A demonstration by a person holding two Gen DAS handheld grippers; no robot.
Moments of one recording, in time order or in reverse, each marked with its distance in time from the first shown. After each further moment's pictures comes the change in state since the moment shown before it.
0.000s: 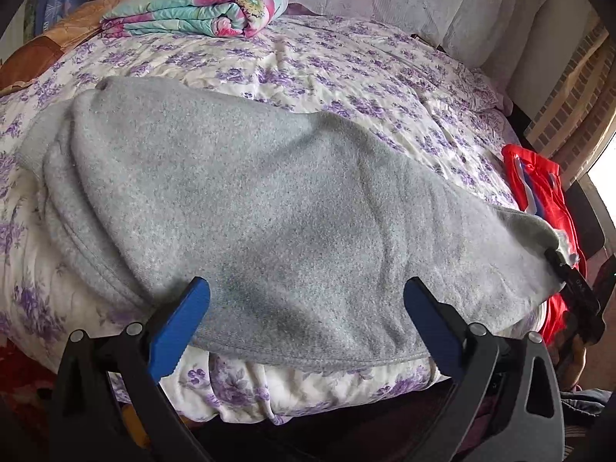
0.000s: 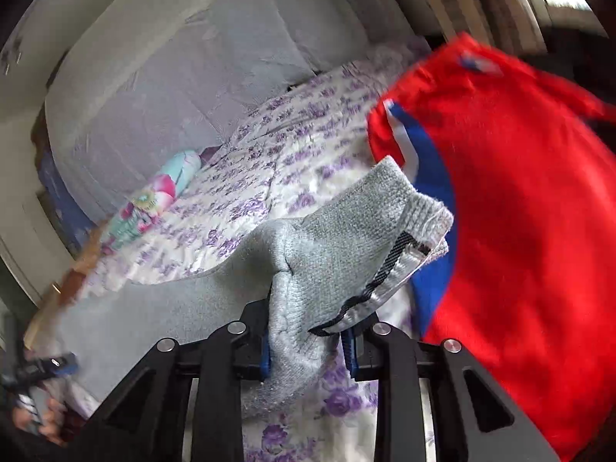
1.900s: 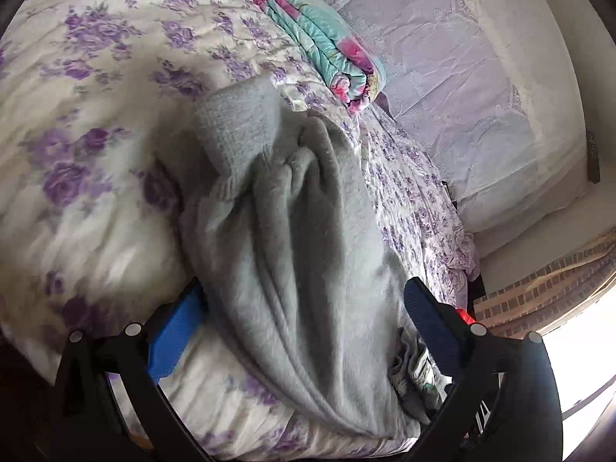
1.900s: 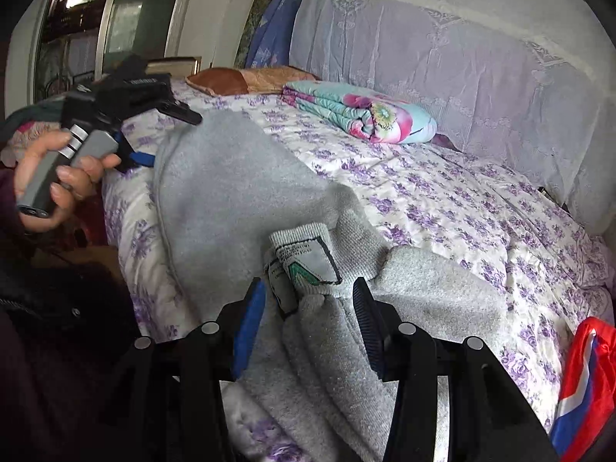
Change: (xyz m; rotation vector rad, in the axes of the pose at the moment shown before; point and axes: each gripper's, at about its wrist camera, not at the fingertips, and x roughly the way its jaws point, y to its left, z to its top) left arm -0.005 0.158 0.004 -0.602 -0.184 -0.264; right arm 0.008 0.240 -0.057 -0.872 0.106 0.413
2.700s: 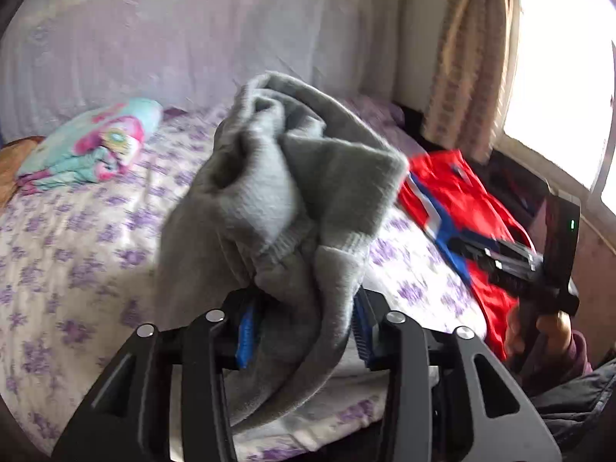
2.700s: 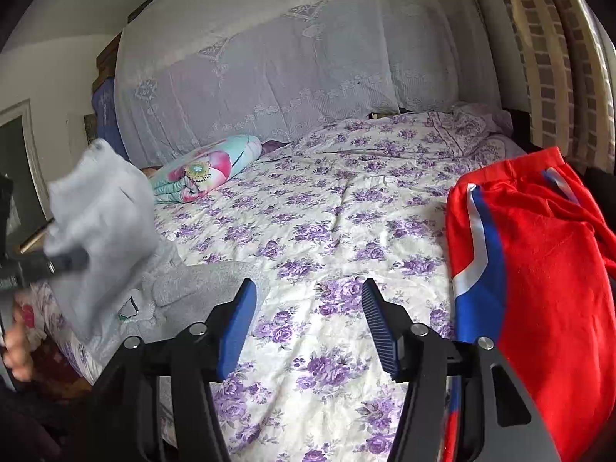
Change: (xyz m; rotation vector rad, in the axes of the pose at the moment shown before) left arm 0.050 -0.273 -0.174 1.008 0.133 -0.018; right arm -0.095 -0.176 -0.099 0.670 -0.133 -0.253
